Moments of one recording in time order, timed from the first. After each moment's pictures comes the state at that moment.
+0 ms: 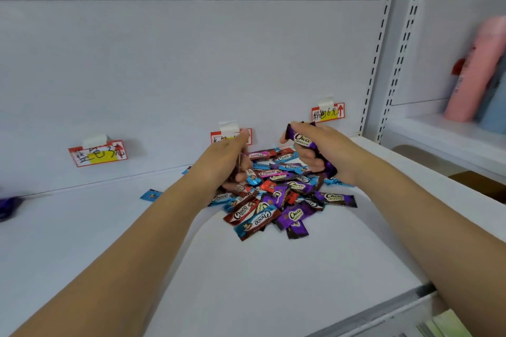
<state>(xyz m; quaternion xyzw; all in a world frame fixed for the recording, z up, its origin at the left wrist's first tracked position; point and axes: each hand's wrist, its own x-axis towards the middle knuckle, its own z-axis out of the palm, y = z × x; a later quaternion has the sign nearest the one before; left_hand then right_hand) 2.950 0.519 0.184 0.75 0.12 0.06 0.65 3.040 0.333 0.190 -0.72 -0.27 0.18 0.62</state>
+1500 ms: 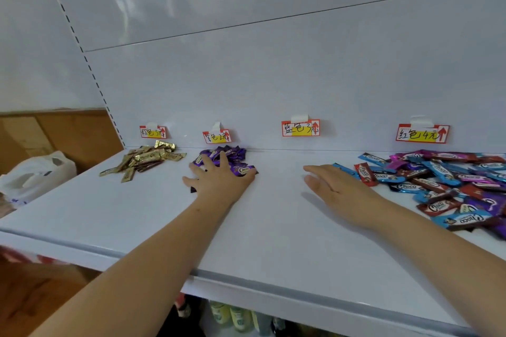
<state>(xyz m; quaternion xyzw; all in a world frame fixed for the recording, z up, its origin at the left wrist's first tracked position) 2.750 0.747 0.118 0.82 0.55 0.13 0.03 2.896 0.533 0.124 -0.80 -0.52 0.10 0.28</state>
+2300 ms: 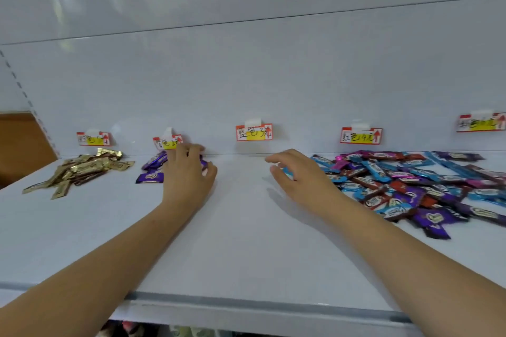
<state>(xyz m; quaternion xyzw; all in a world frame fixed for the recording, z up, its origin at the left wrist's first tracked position) 2.772 0.739 0.124 0.87 0.31 0.37 0.04 2.911 0.527 0.140 -0.76 -0.53 -0.03 0.37</state>
